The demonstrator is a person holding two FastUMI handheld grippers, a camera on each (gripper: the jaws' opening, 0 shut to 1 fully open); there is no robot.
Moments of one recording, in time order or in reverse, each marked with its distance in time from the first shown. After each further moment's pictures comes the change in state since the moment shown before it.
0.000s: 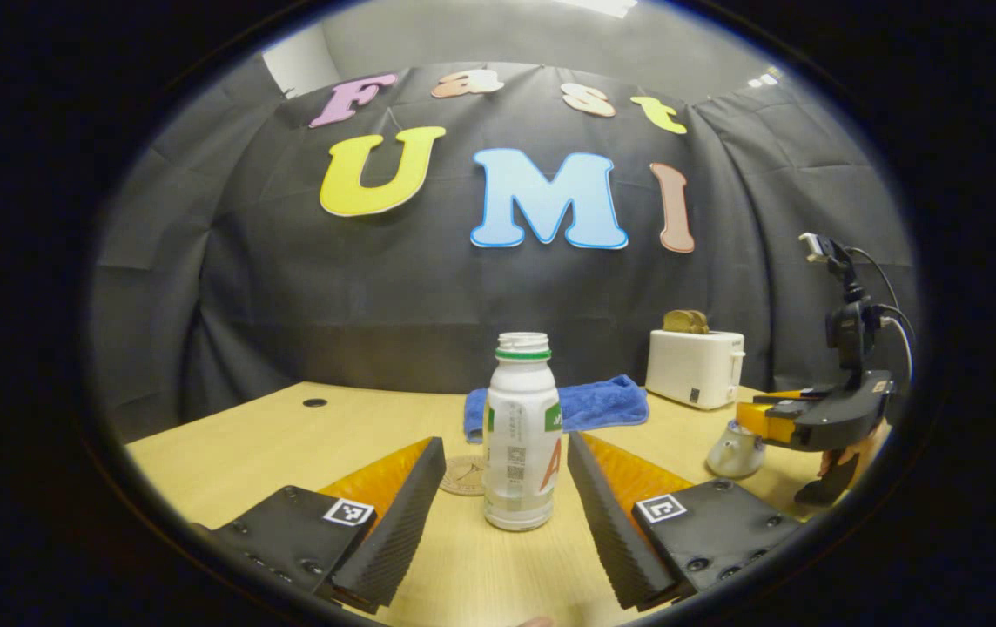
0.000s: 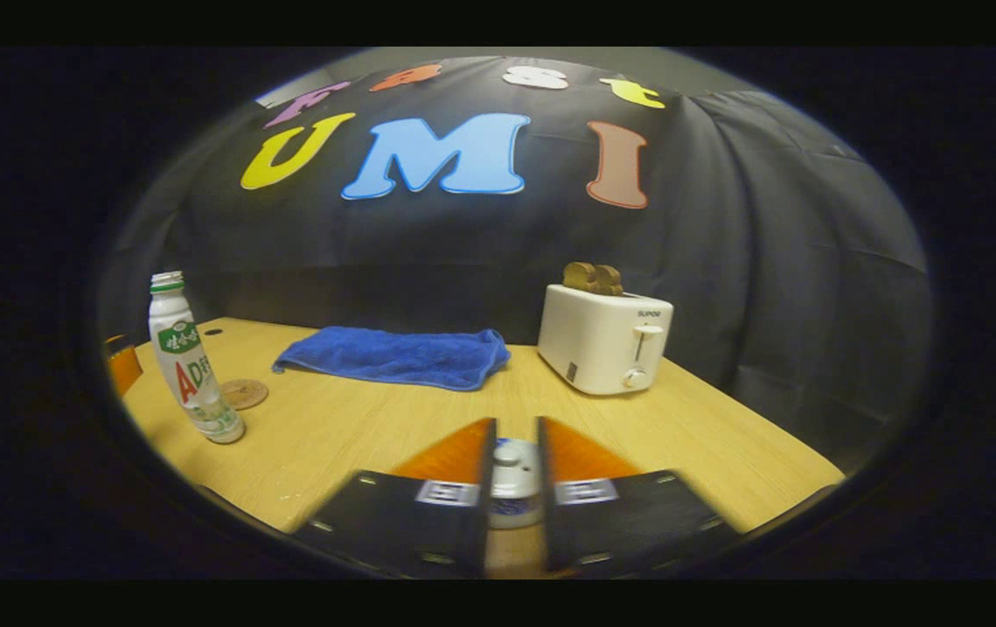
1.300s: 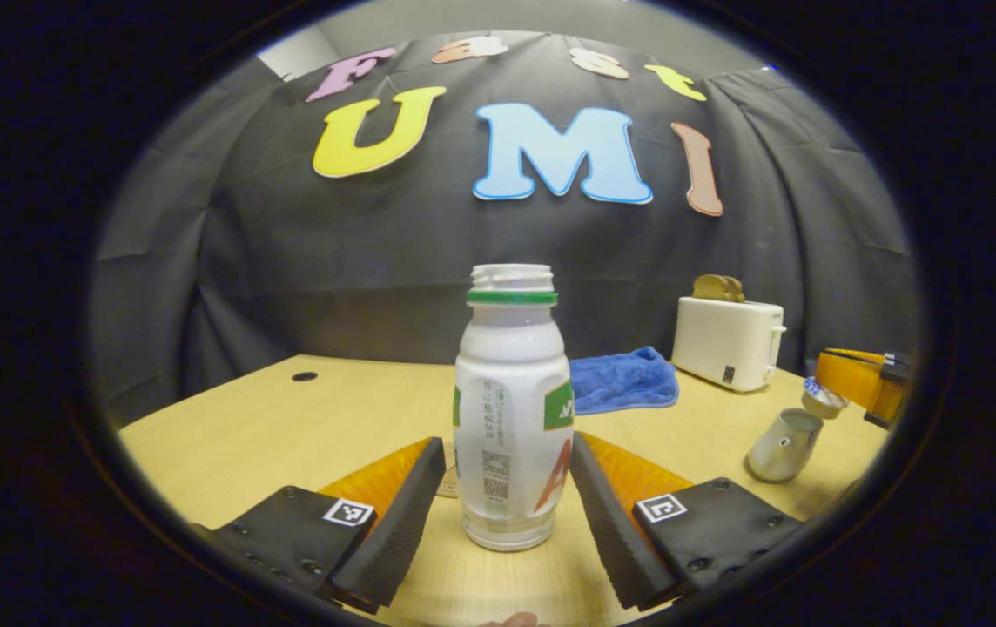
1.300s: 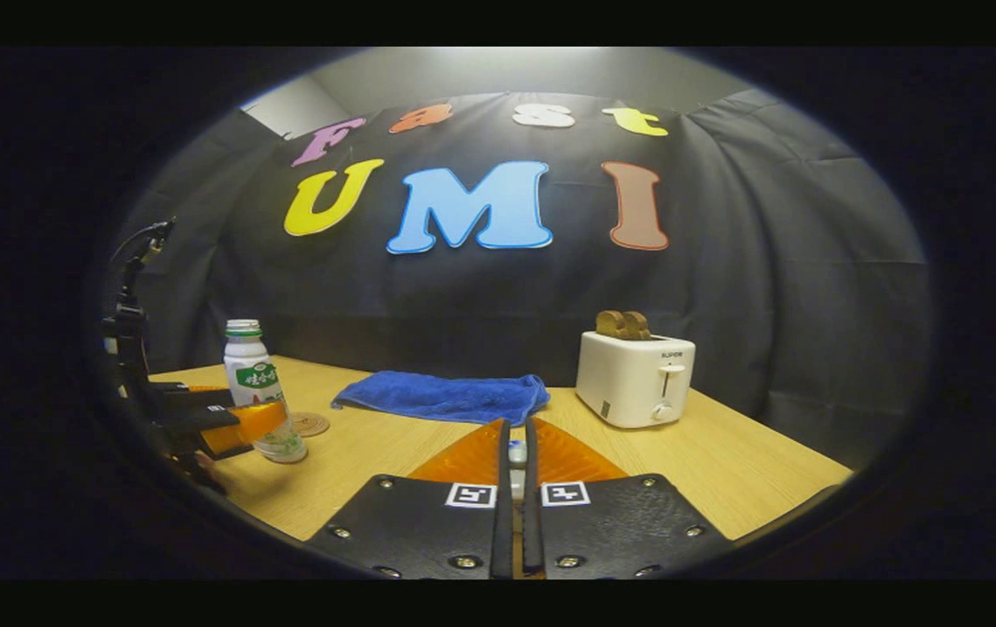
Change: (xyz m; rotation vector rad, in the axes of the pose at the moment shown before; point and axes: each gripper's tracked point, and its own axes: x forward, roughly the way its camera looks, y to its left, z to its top) left arm 0.080 -0.010 -0.040 -0.054 0.124 0.071; right arm -0.017 0.014 0.028 0.045 -0.195 0.144
